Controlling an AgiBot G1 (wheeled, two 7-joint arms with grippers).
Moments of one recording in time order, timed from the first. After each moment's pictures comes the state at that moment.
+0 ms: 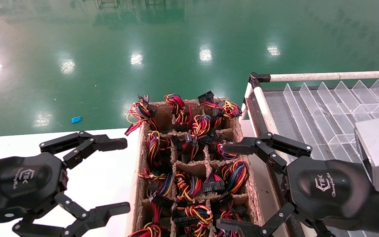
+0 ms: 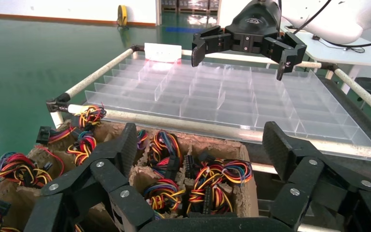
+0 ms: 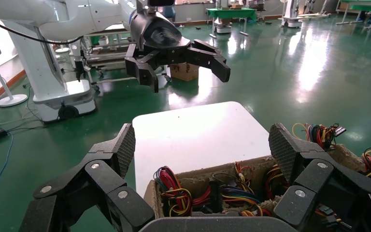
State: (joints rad) left arm -1.10 0.55 0.43 -1.24 0.62 1.42 -0.11; right arm 1.08 -0.61 -0.28 1.28 -0.73 -1.49 0.19
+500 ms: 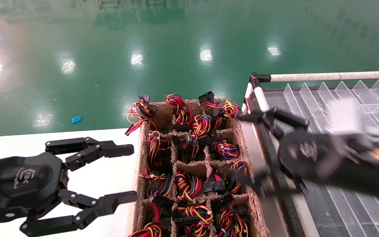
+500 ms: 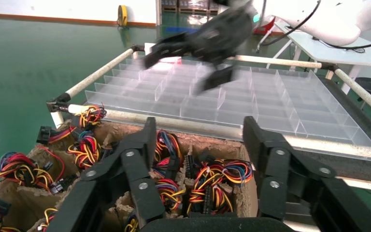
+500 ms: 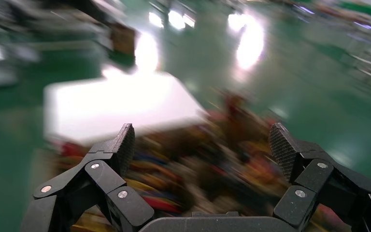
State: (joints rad) left arm -1.10 0.55 0.43 -1.24 0.62 1.42 -0.11; right arm 1.11 -0.65 -0.31 1.26 -0.95 -1.26 0.12
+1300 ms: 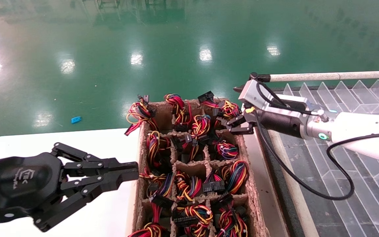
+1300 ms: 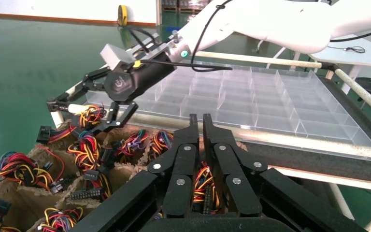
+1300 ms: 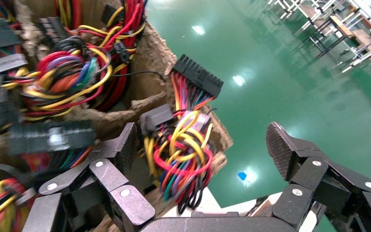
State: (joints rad) left arm -1.10 0.55 0.43 -1.24 0.62 1.42 -0.11; right arm 1.38 -0.94 -0.52 1.00 -1.52 -0.89 0.07
